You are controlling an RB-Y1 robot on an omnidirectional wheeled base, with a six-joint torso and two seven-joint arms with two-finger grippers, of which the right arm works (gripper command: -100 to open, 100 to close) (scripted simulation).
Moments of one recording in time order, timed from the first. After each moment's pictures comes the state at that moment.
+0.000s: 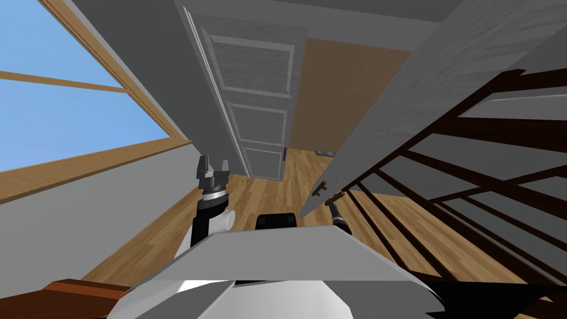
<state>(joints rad) 0.18 -0.38 -0.09 -0.59 -0.16 -0.78 0.24</state>
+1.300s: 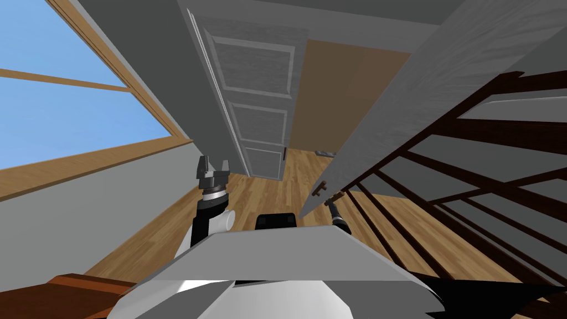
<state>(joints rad) 0.15 -0.38 -0.08 -0.53 -0.16 -0.81 0.21</state>
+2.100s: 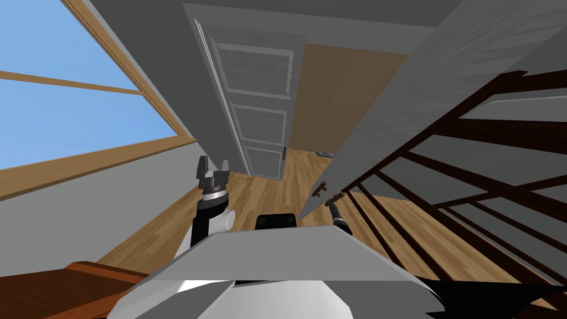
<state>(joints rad) 0.18 -0.39 -0.07 -0.56 -0.16 -0.80 0.18</state>
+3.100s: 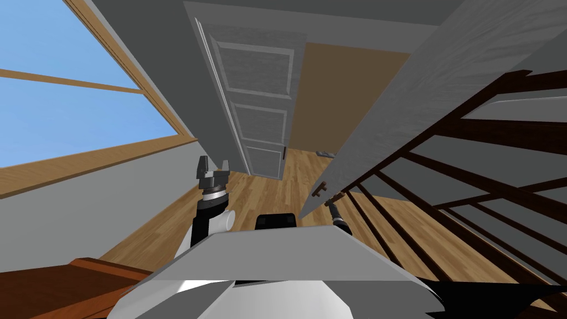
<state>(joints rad) 0.19 -0.39 -0.06 -0.58 -0.16 -0.79 0.16</state>
